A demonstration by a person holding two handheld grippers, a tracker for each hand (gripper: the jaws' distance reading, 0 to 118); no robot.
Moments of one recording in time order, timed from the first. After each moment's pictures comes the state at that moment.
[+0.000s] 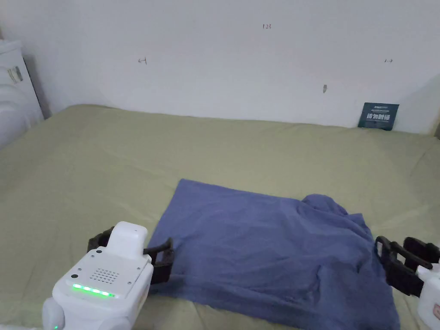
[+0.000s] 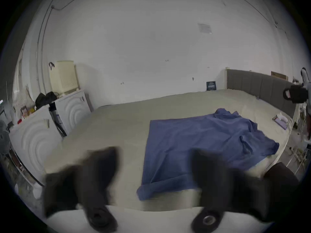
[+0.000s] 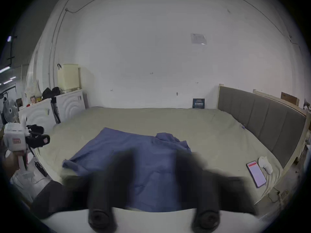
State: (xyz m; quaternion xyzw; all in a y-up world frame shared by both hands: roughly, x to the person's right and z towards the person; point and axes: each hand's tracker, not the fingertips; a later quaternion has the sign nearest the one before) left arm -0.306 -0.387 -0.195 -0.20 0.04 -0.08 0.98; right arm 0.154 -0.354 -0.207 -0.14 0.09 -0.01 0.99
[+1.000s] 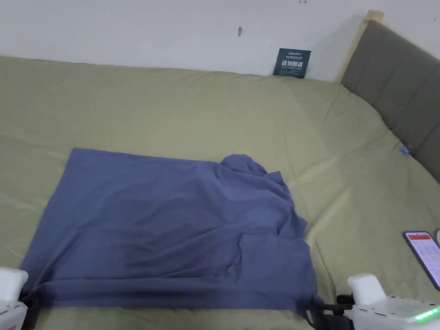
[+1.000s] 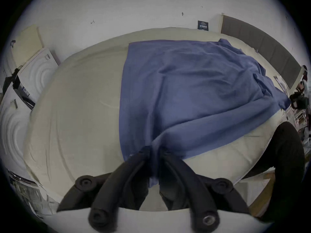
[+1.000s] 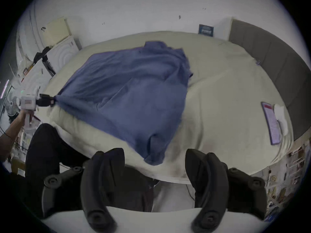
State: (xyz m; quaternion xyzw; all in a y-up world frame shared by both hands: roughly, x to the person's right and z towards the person) left arm -0.332 -0.504 -0.278 -0.46 -0.05 -0.08 0.88; right arm 0.242 -0.489 -0.234 -0.47 0.13 0.01 0.87
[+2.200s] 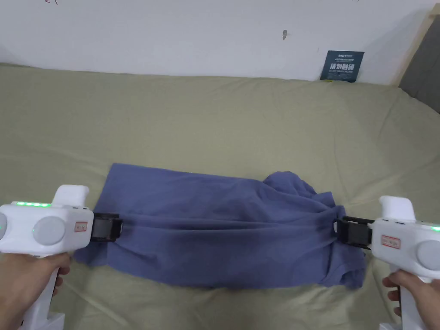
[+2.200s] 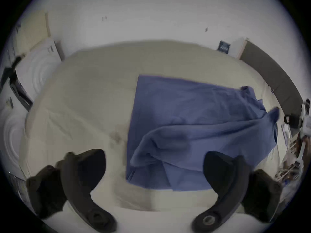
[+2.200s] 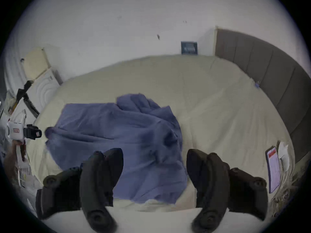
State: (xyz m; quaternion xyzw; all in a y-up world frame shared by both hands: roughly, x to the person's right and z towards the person) left arm -0.332 -0.447 -0.445 -0.43 -0.01 -0.01 0.90; right arm 0.222 -0.436 -0.417 -0.36 0.06 -0.04 0.93
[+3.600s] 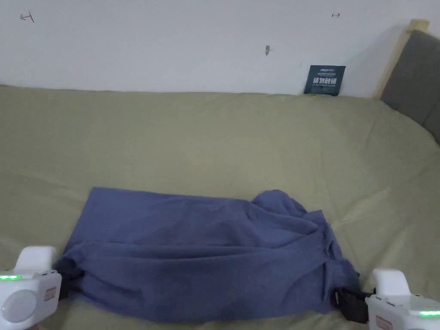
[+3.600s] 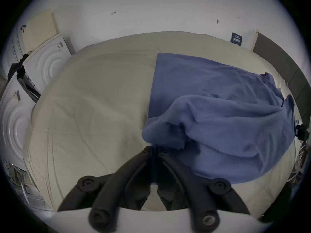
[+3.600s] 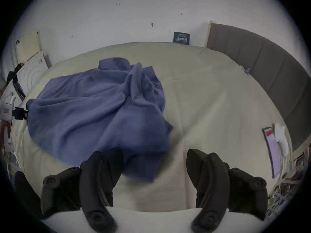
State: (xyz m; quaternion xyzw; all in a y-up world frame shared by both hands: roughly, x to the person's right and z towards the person) left arm -0.349 -0.502 -0.442 -0.47 0.05 -0.02 0.88; right arm 0.231 -0.531 -0.408 -0.41 0.00 0.00 0.91
